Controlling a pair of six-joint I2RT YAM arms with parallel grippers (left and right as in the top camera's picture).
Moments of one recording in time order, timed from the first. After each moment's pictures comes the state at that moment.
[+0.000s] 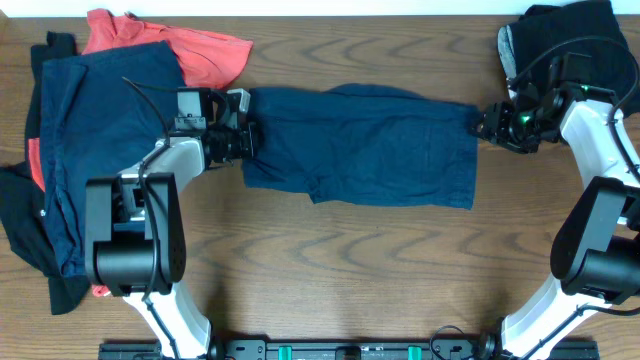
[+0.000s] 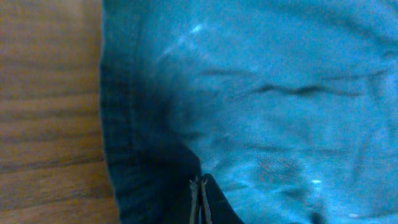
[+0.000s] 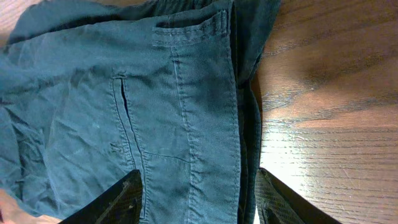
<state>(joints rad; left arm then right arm) 0.02 1.97 1.09 -0.17 0.55 -0.08 -0.22 1.94 1.44 -0.85 -0.47 0.07</state>
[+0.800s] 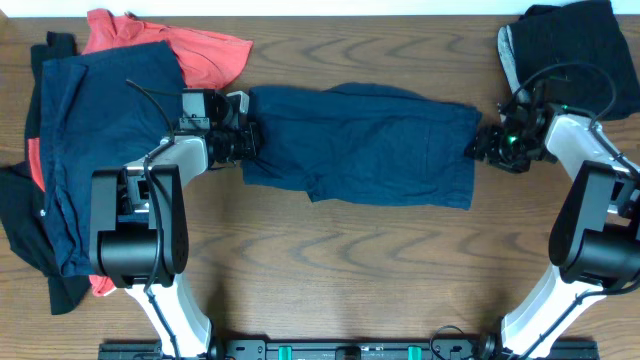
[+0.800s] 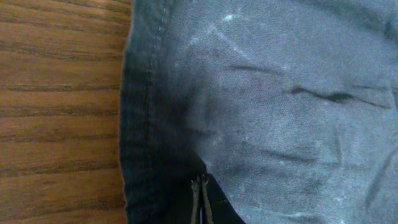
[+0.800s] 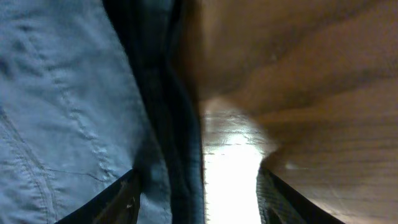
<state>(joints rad) 0.01 2.01 1.10 -0.16 0.51 -0.16 -0.22 2.01 1.29 -0.68 -0.37 0.07</state>
